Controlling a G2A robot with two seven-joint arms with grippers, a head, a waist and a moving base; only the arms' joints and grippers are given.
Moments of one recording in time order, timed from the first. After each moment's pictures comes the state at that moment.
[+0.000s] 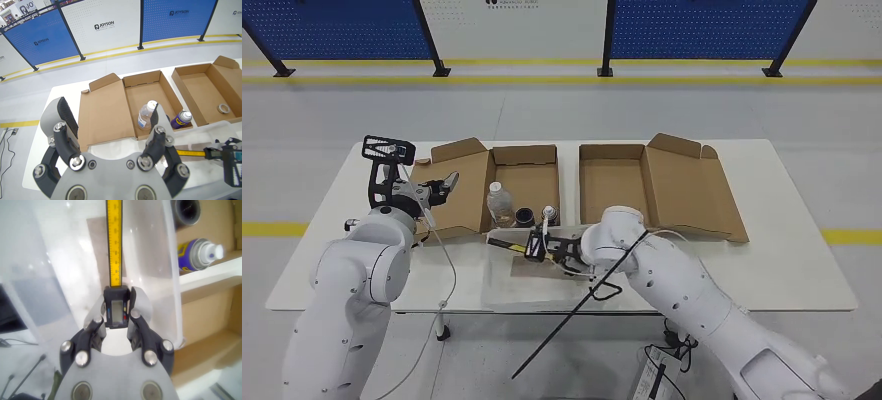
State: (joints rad) left arm 1.34 -1.08 -1.54 -2.07 1.24 0.12 -0.83; right arm -0.79 -1.36 0.69 -1.44 -1.03 -0.56 1.15
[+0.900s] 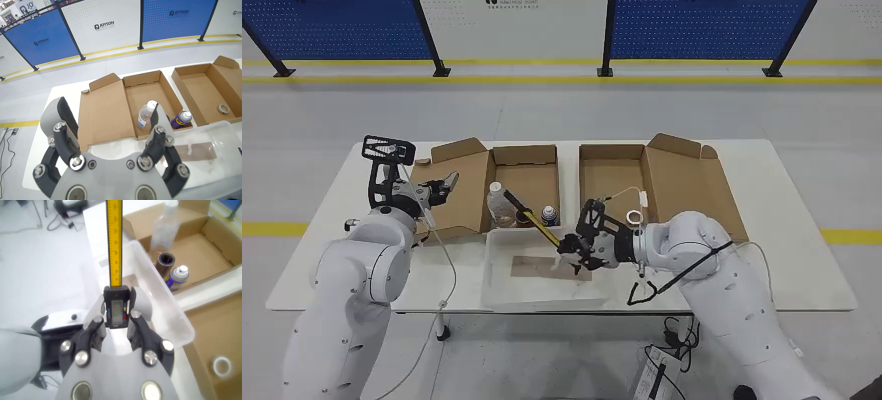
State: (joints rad) left arm 1.34 -1.08 -1.54 -2.07 1.24 0.12 -0.83; right arm -1.04 -1.23 1.08 -1.59 -0.59 -0.72 0.96
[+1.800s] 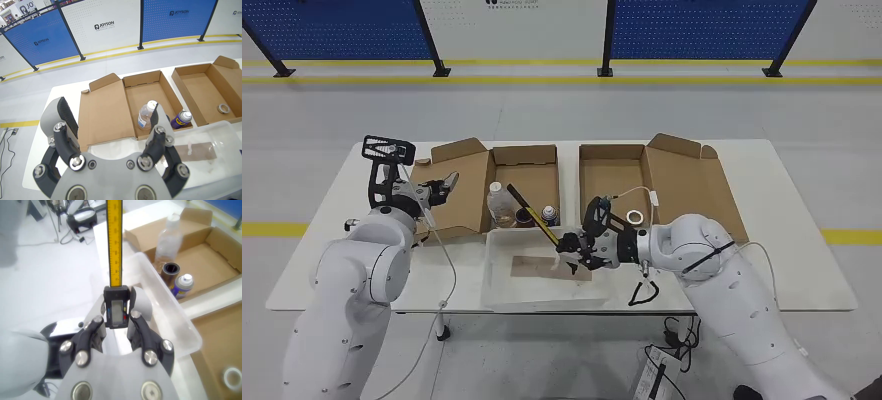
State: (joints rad) left arm 1.34 -1.08 -1.54 -2.07 1.24 0.12 -0.83; right arm -1.03 -1.20 1.05 -1.56 -0.52 -0.75 0.88
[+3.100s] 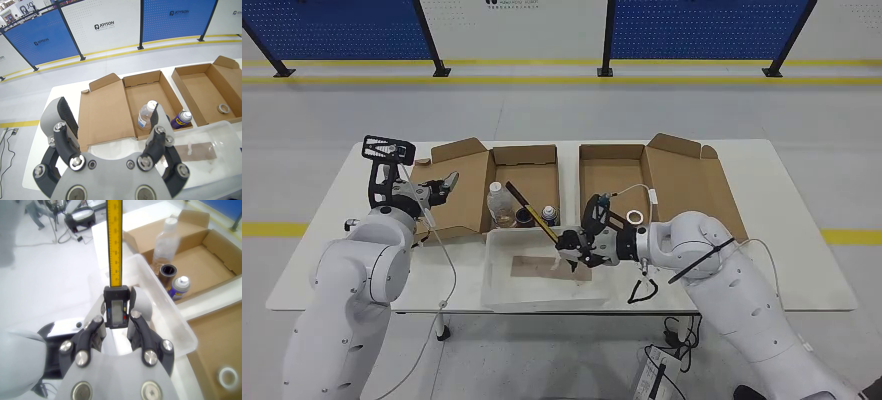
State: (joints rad) left arm 1.34 -1.08 -1.54 -2.07 1.24 0.12 -0.83; right arm -0.99 -1.17 1.01 -1.57 -0.53 -0.72 0.84
